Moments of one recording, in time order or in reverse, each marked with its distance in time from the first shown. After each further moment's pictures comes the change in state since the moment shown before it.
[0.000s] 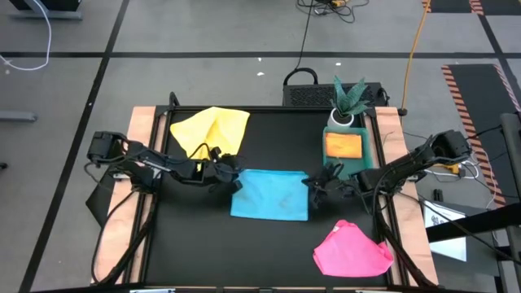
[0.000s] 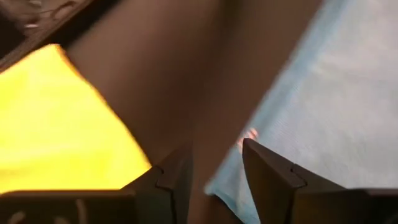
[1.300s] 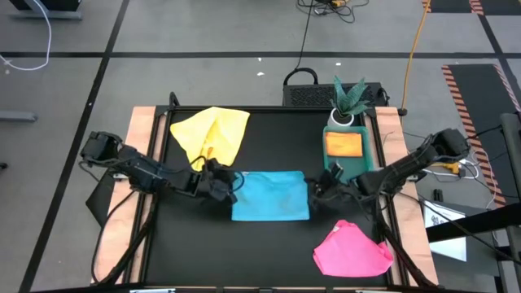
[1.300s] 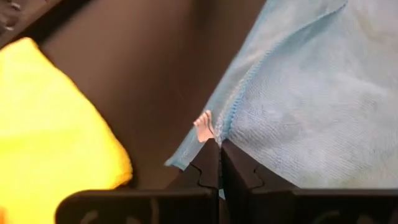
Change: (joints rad) left arm -0.183 -0.056 0.000 -0.118 -0.043 -0.112; right arm 0.091 0.000 0.114 -0.236 0.178 0.073
